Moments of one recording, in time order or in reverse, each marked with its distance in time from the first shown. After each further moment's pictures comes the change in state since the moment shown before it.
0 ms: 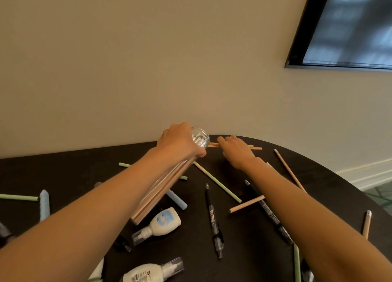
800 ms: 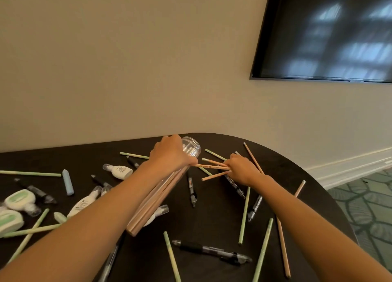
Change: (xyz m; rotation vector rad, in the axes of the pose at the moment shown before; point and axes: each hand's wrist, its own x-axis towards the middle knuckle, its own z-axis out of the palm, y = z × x) left_hand -0.119 0.029 -0.008 -0.044 0.017 -0.013; right_hand -0.150 0.013 -0.043 0.276 -0.186 0.057
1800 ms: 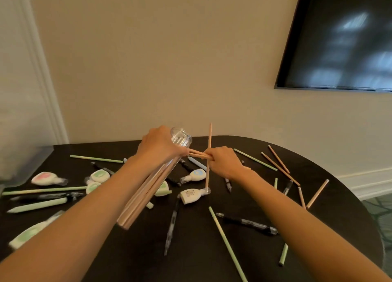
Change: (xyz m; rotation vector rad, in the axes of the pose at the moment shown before) left_hand -0.085 -0.085 -0.084 -0.048 0.187 -0.069; right_hand -0.034 -0.173 -0.030 0.129 0.216 -0.159
